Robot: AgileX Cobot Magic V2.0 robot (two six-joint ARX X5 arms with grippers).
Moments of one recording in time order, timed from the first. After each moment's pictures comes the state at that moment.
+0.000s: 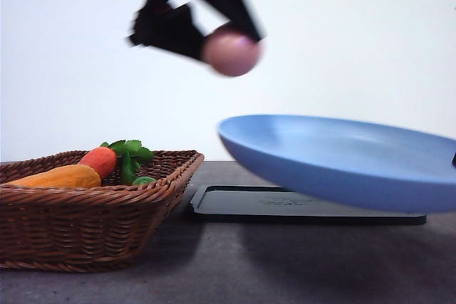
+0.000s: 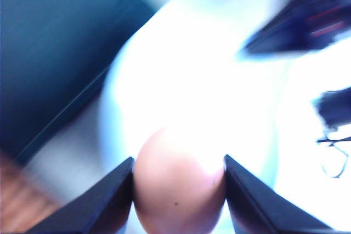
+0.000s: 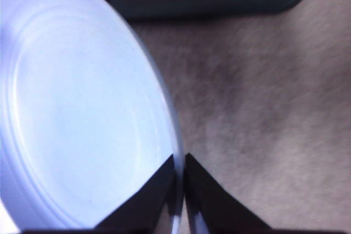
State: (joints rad) left_arx -0.75 1.47 1.20 -0.57 0.48 -0.02; right_arx 0.09 1.03 0.60 -0.68 -0.62 0.25
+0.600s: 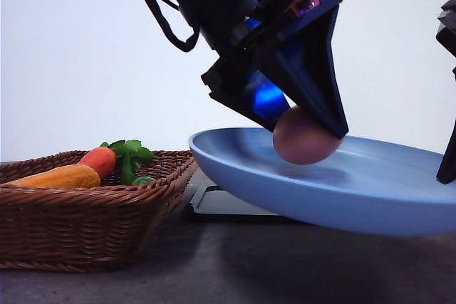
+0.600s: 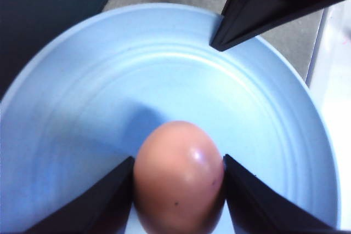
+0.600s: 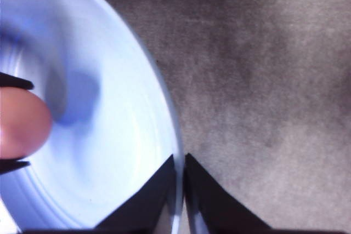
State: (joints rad) left_arx -0.97 1.65 1.20 -0.49 0.25 0.10; right_arx 0.16 1.07 0.60 -0.67 -0.62 0.25
